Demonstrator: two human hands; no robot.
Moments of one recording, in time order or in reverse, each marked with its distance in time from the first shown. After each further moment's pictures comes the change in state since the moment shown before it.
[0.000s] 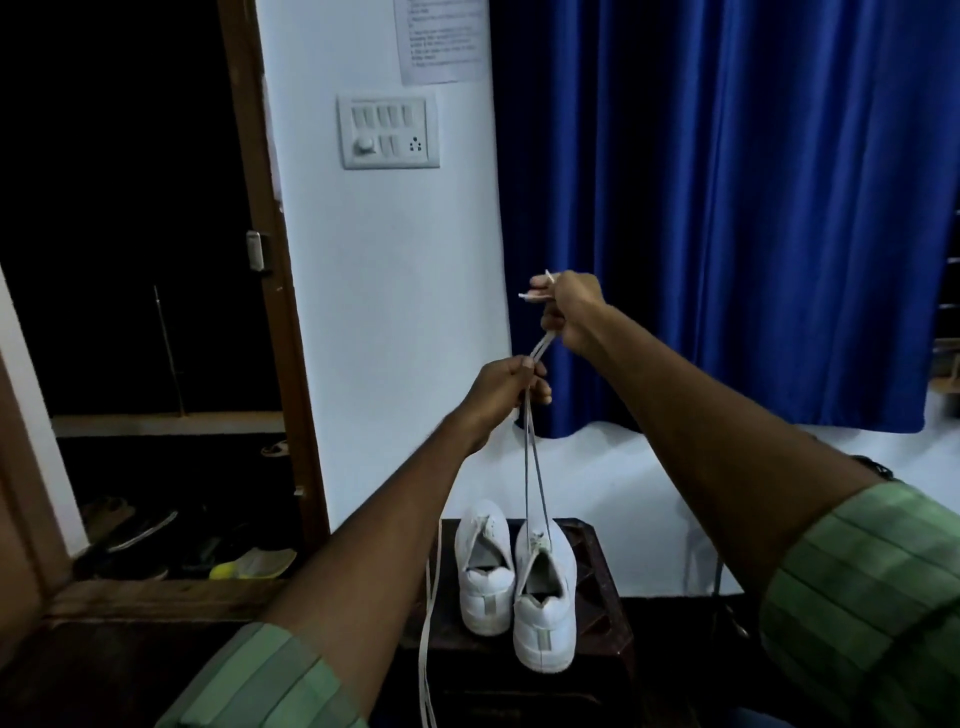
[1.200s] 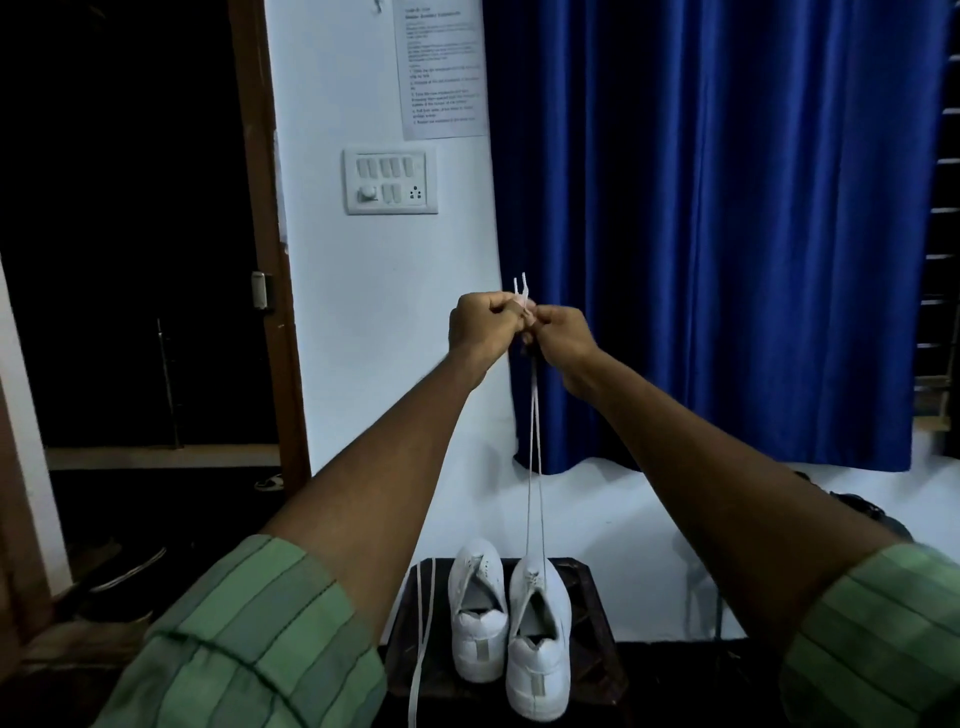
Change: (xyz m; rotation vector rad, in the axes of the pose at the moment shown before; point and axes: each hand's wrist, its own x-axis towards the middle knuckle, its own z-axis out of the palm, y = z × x) left_hand 0.050 0.104 -0.016 0.237 0.390 0.265; right_hand -0.006 0.000 -0.012 -0.336 -0.210 -0.352
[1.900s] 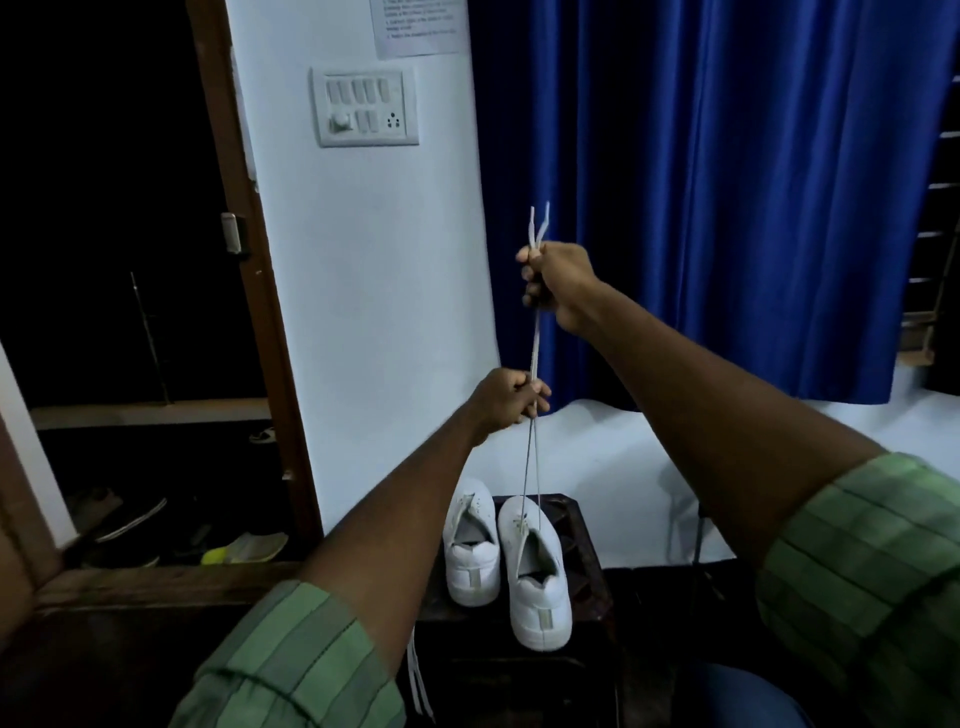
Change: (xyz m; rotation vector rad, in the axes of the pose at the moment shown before) left_hand -0.095 -0.113 0.044 0.081 -0.560 -0.186; right_hand -0.006 -0.005 -0.008 0.123 0.080 0.180
